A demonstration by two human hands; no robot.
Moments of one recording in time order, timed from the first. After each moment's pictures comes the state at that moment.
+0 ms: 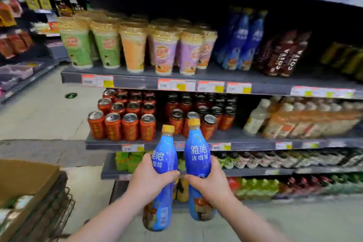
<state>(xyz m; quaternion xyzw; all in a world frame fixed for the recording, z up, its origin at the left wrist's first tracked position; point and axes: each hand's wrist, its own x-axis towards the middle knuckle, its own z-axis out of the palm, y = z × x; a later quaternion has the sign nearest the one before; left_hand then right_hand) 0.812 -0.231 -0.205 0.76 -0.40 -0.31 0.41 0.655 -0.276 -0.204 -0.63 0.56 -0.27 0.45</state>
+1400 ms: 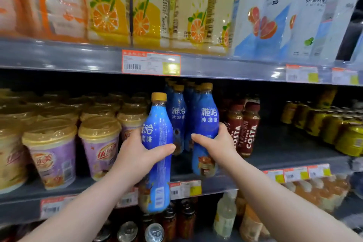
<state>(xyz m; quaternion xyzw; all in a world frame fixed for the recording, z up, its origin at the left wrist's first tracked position) 0.732 -0.539 -0.025 0.62 -0.52 -0.22 0.55 0.555 -0.638 -0.033 -0.63 0.48 -0.50 0.34</state>
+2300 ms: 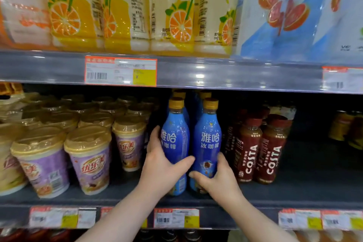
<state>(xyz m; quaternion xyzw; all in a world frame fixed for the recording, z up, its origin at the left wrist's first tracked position) 0.682 -0.621 -0.054 0.66 -0.49 -0.10 0.56 0.541 -0.694 -0.093 -0.73 0.43 -0.40 0.36</state>
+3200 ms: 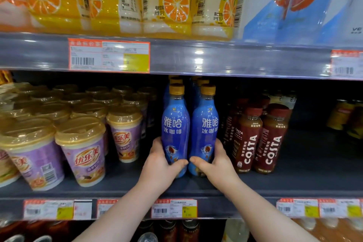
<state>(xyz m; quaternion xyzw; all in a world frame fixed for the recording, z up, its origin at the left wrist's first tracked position) 0.691 -0.639 -0.092 0.69 -0.51 -0.12 0.51 0.541 -0.703 -0.088 -0.71 0.42 -0.38 0.42</state>
